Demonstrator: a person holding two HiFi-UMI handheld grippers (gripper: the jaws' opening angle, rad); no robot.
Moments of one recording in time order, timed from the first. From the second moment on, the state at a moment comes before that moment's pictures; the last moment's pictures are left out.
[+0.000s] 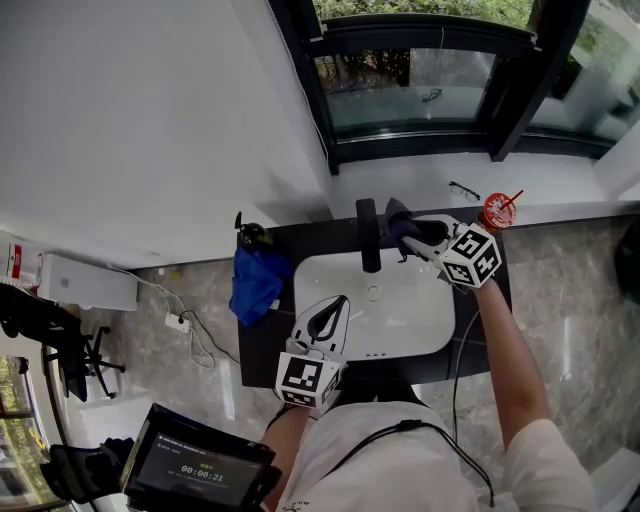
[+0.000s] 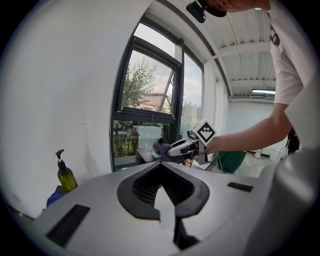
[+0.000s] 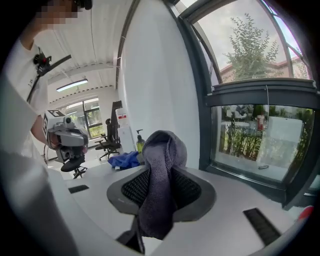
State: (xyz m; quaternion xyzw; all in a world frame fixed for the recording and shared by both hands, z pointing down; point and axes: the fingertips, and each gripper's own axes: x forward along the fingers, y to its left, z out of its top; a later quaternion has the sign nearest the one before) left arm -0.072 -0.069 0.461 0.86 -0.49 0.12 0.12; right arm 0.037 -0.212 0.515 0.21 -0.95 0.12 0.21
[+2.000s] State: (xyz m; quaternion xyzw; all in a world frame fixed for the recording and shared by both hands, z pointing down) left arm -0.062 -0.086 0.478 0.85 -0.49 0.13 0.14; right arm 0.042 -0.290 0.546 0.29 -0.91 0.05 0.31
